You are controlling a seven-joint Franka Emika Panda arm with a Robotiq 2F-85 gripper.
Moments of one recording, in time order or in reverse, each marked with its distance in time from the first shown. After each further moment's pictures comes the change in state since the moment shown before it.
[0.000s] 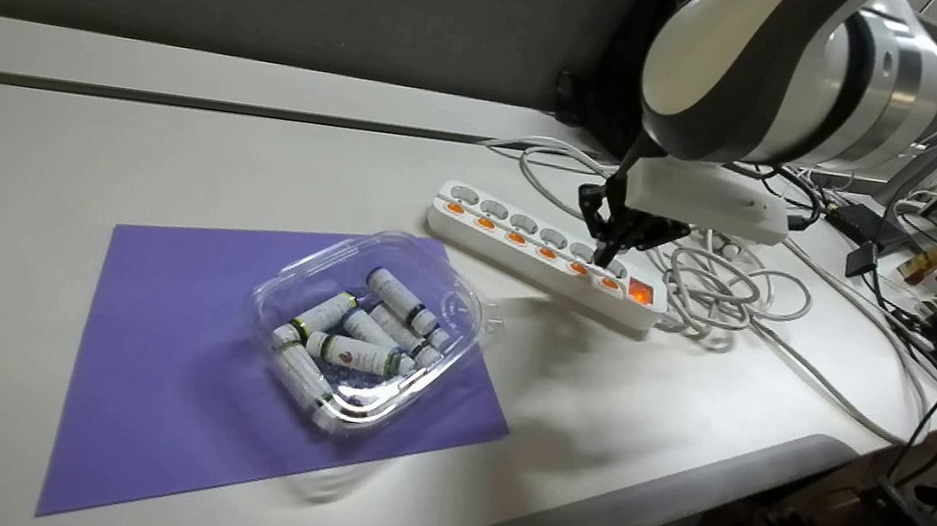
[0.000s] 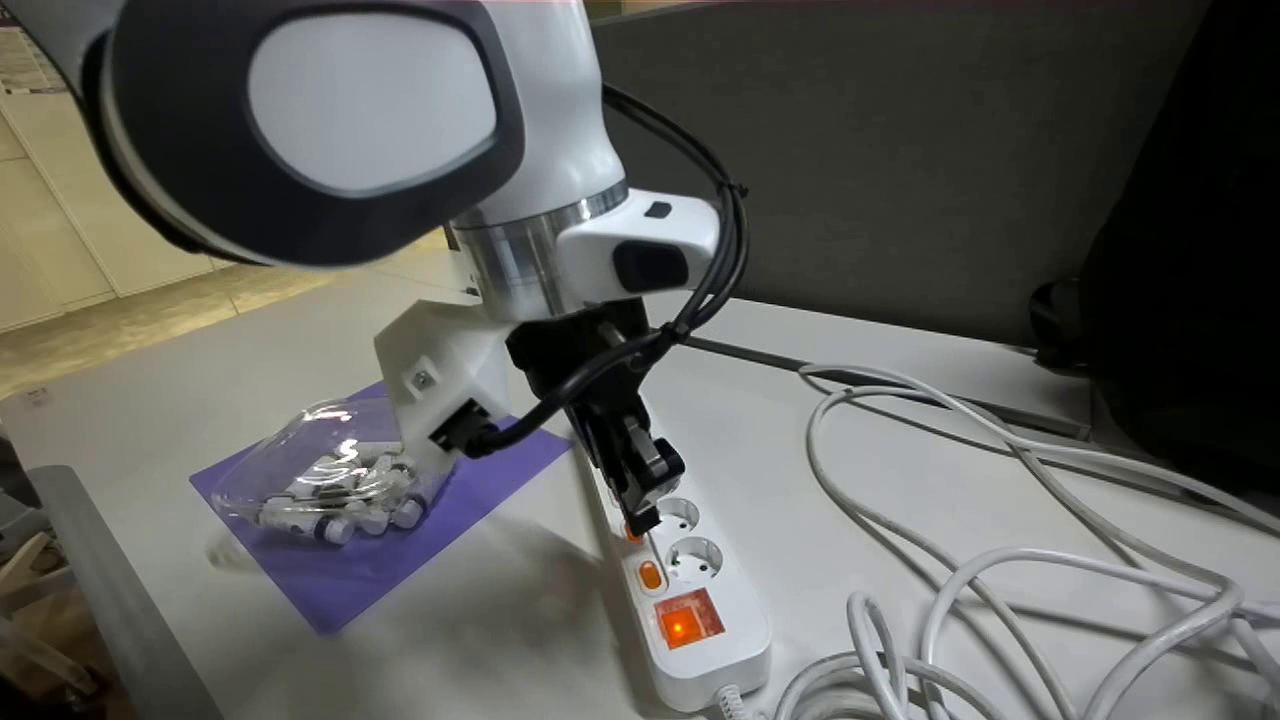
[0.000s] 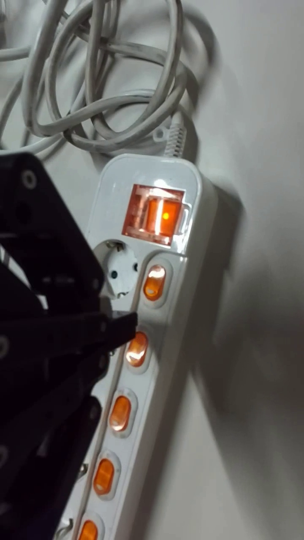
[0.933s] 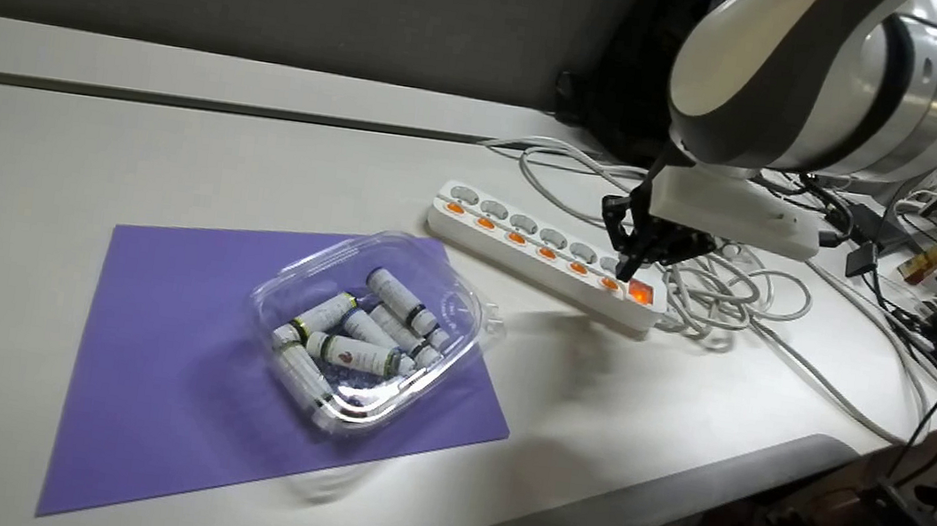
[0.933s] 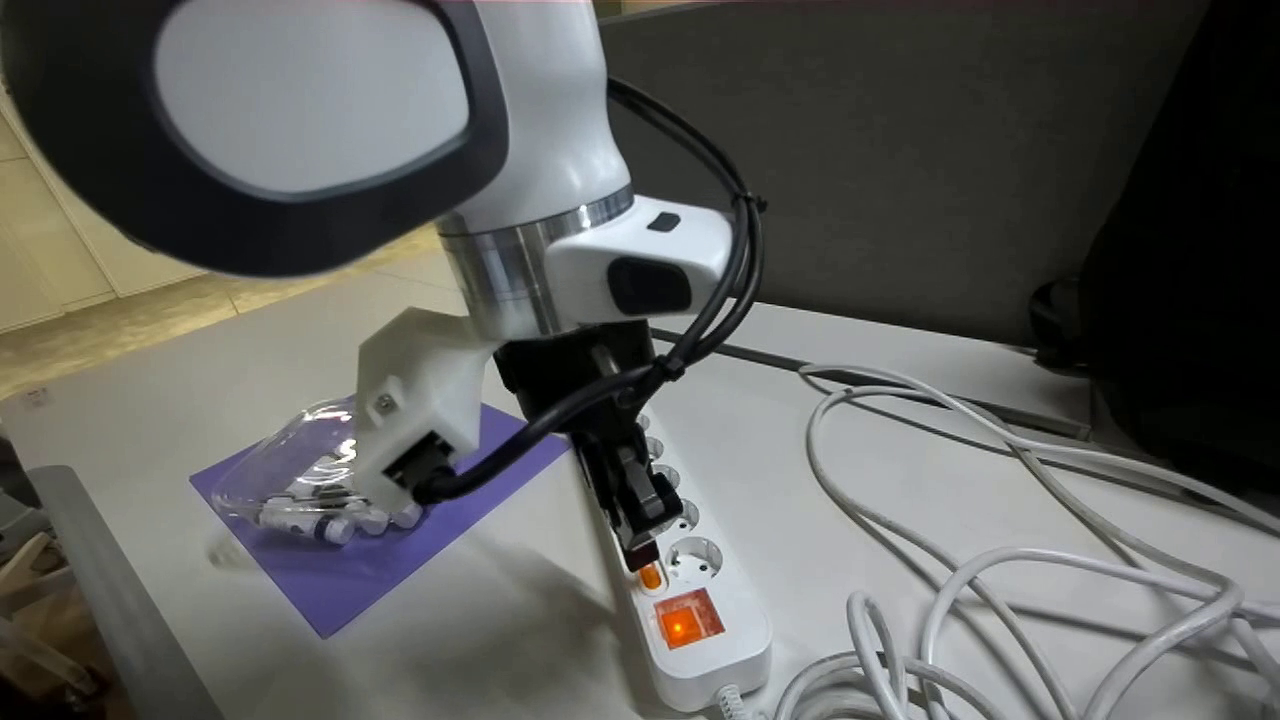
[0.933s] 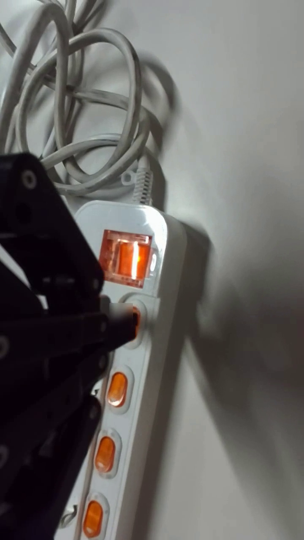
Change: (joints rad) arm -0.004 -0.029 -0.034 -0.046 0.037 -0.012 0.001
